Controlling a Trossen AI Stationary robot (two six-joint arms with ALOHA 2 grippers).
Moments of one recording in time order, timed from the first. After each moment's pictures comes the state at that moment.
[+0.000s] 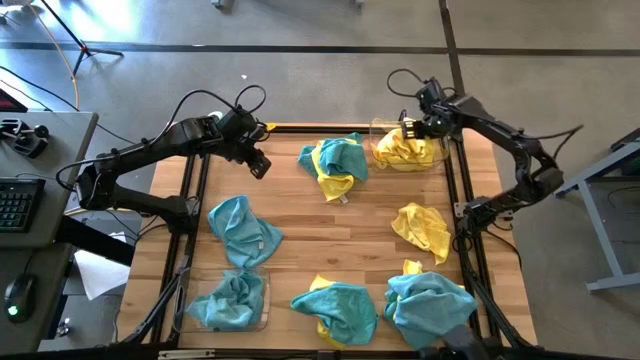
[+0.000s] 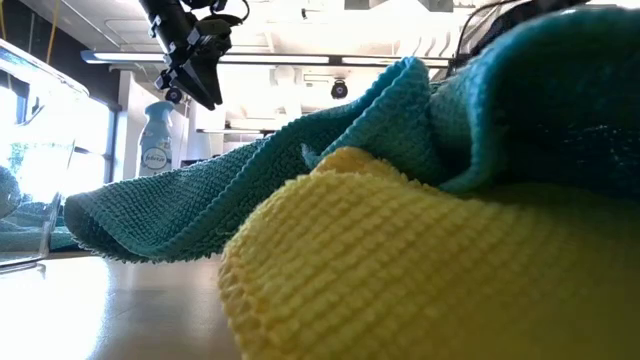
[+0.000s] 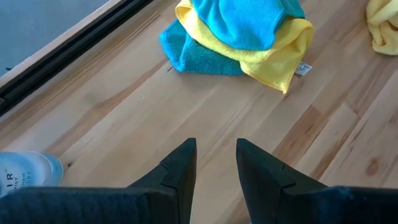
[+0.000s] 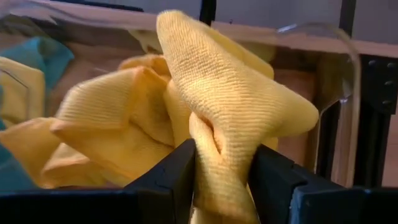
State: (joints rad) left arm 0.49 1.22 1.16 -0.92 -0.03 -0.30; right arm -0.99 1.43 1.15 -0.93 0.12 0.42
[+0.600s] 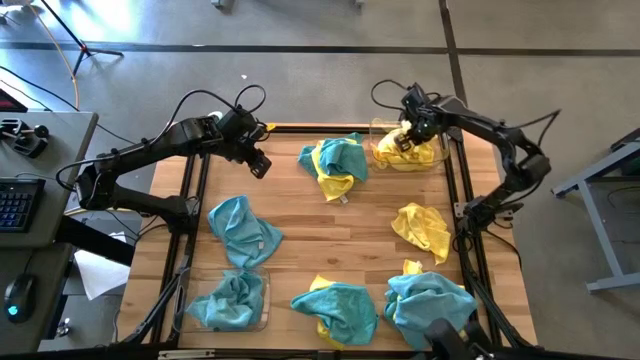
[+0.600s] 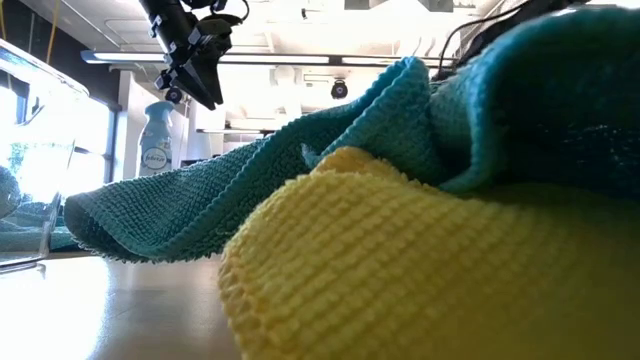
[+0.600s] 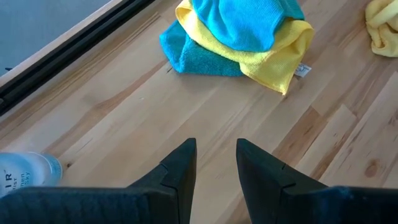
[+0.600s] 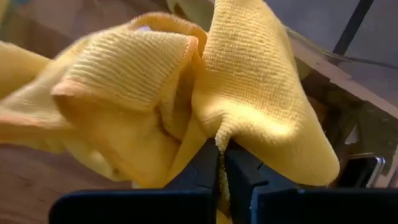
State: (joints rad) left arm 0.49 1.22 1.16 -0.91 -0.03 -0.30; right arm -0.94 1.57 1.16 -0.91 0.17 0.08
